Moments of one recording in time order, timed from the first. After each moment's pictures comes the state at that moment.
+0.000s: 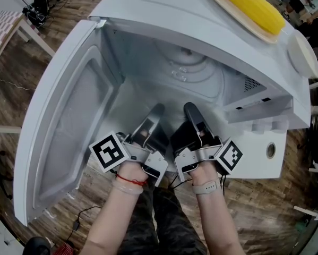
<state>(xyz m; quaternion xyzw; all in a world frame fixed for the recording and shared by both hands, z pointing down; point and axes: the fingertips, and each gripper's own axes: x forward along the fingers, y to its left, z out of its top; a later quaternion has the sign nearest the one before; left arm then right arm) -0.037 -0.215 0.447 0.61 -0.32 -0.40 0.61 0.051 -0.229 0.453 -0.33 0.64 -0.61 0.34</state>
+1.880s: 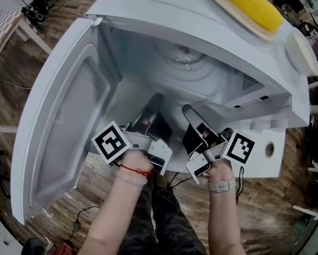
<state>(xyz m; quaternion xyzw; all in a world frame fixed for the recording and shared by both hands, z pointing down) -0.037 -0.238 0.451 0.57 -0.33 -0.44 0.61 0.045 -0.220 0.444 -0.30 0.75 -0.57 0.14</state>
